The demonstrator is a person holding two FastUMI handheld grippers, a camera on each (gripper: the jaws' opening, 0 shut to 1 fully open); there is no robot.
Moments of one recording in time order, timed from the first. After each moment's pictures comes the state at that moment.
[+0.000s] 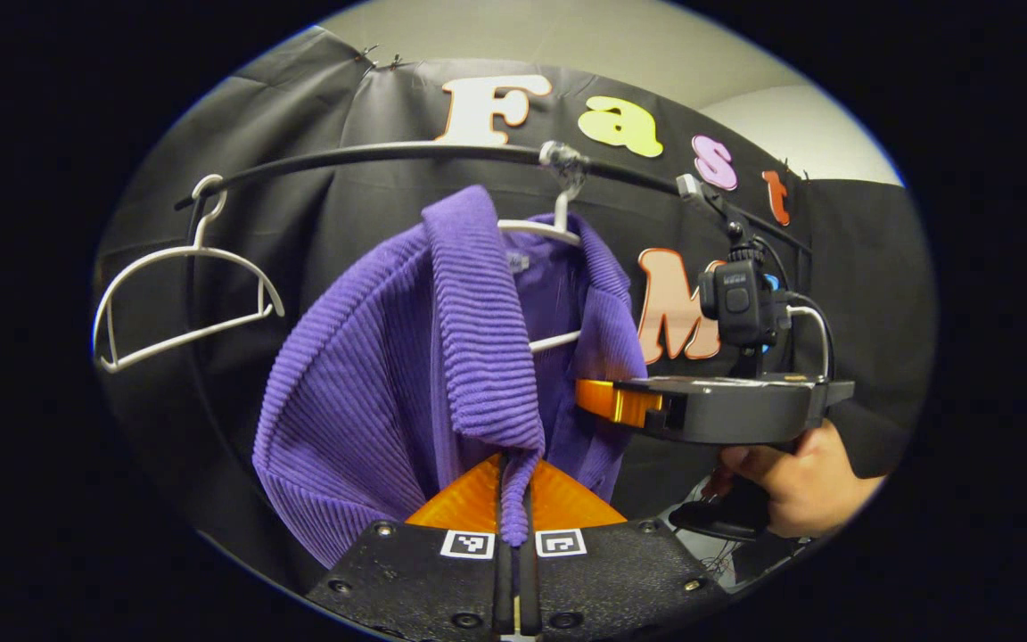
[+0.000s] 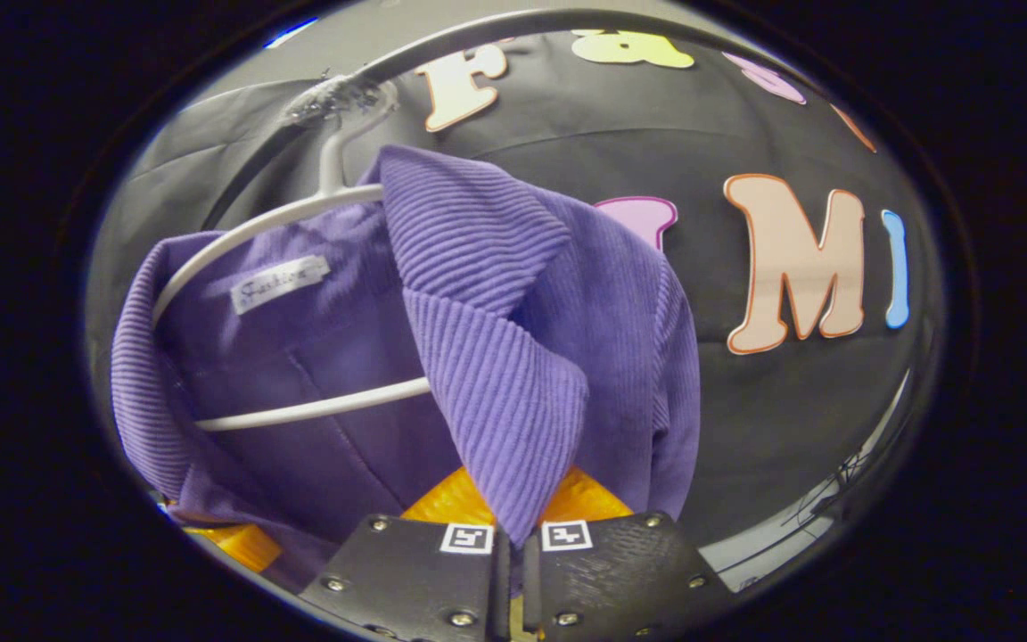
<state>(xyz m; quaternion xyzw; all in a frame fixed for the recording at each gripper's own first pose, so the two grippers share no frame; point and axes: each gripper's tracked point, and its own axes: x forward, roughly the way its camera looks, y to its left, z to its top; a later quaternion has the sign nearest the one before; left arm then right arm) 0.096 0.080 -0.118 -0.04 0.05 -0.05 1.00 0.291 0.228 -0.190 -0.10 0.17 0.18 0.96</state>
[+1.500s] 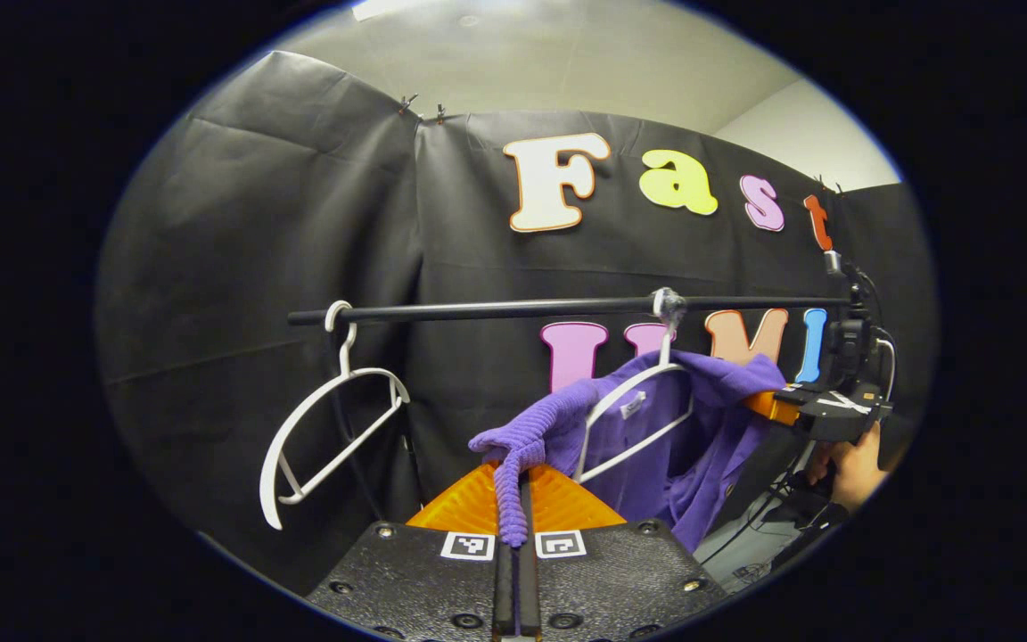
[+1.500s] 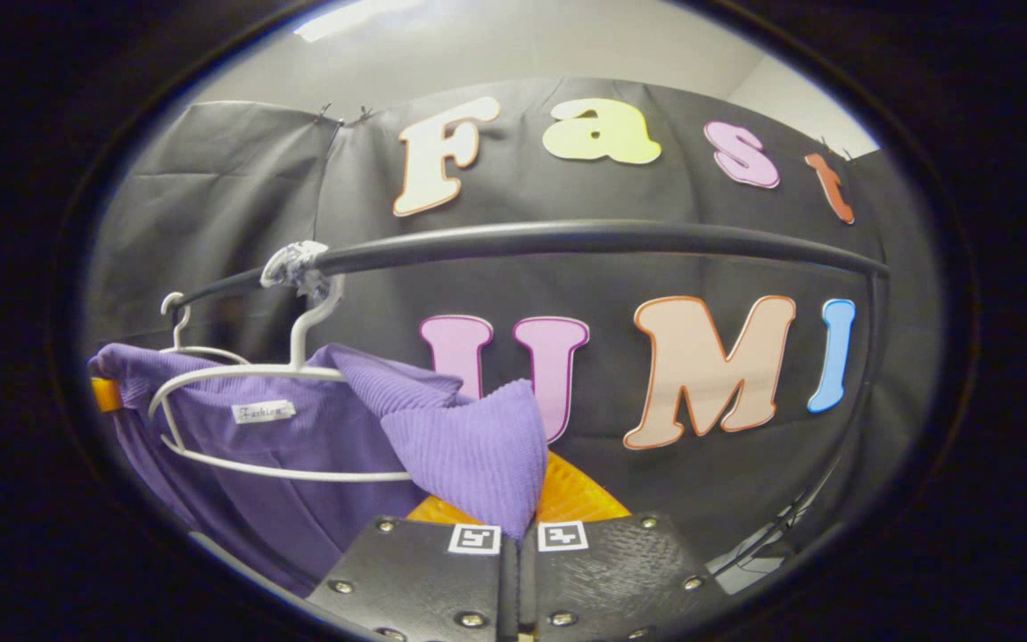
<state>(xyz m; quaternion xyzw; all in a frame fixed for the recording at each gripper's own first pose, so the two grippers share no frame) 0.042 0.215 -0.013 0.00 0.02 0.07 1.00 0.294 0.163 -0.052 -0.14 0.02 0.10 0.99</state>
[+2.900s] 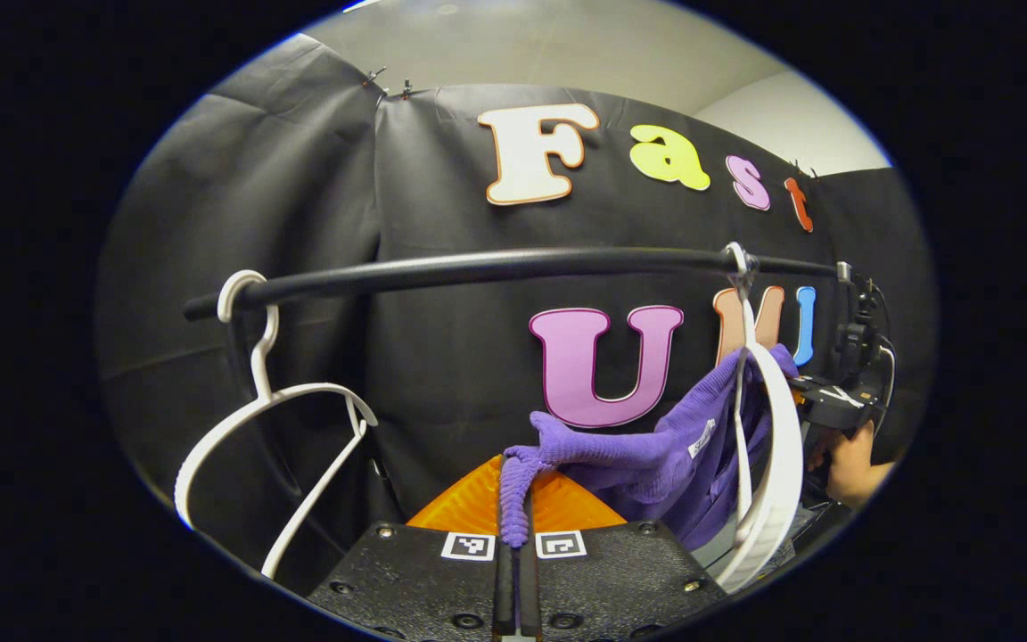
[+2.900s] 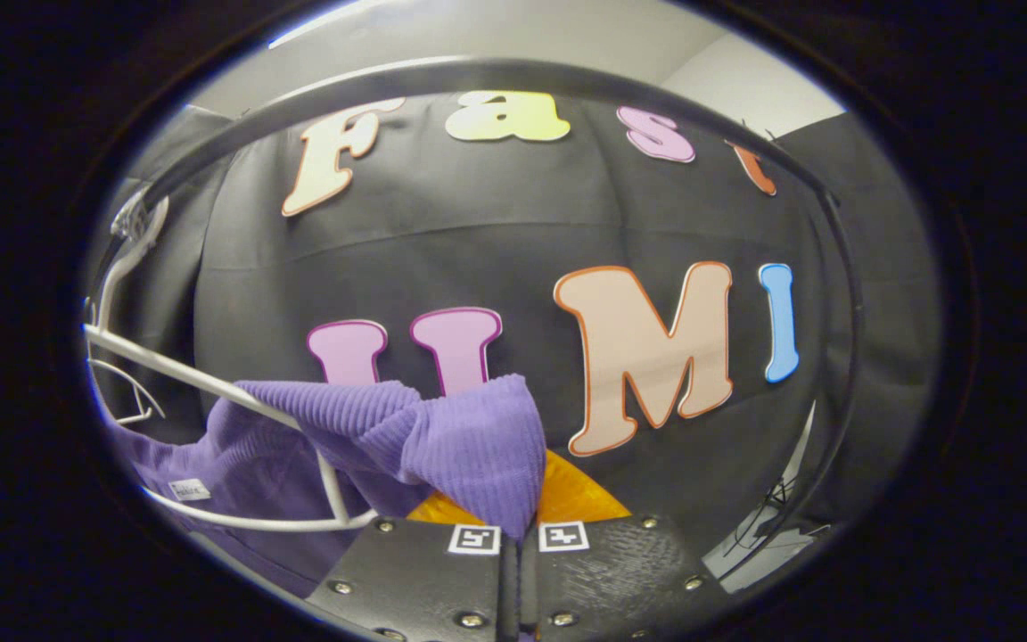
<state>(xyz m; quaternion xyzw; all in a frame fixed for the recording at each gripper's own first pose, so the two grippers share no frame) 0.158 0.255 -0.055 0.02 0.03 -0.02 1.00 0.387 0.114 -0.098 -0.08 -0.02 -0.04 1.00</state>
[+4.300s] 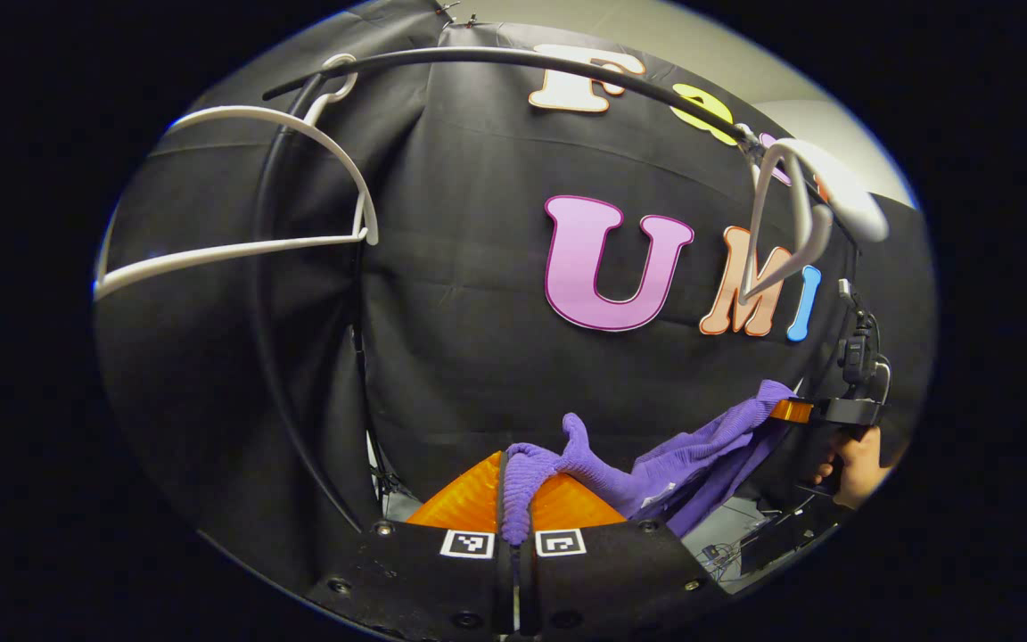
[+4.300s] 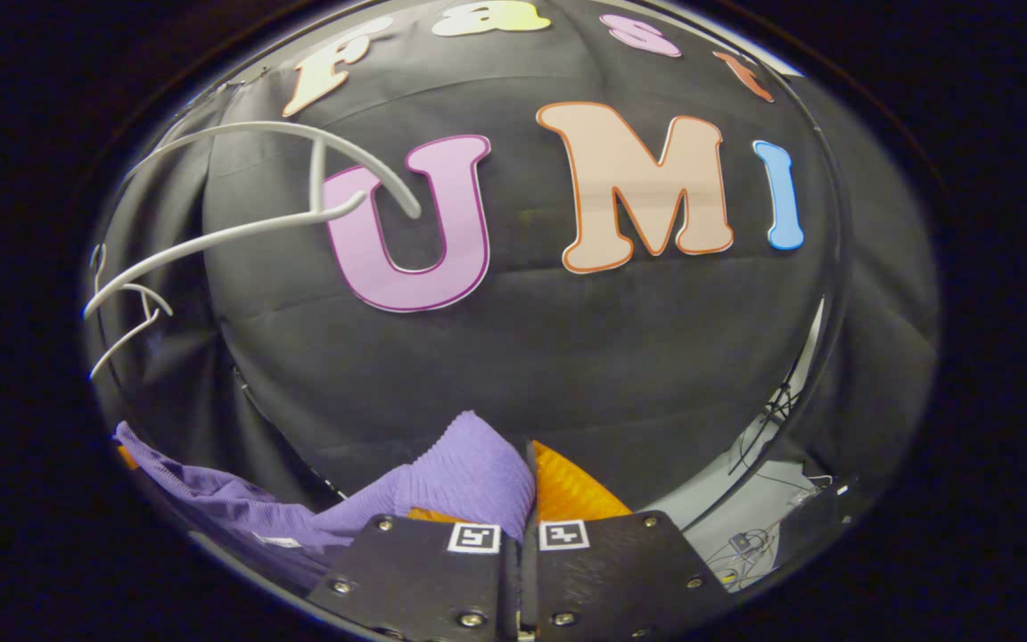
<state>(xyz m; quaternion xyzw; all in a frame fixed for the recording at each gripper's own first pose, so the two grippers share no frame) 0.097 0.239 -0.207 -0.08 0.13 -0.01 0.99 0.291 0.068 -0.252 -0.07 0.19 -0.03 0.98</state>
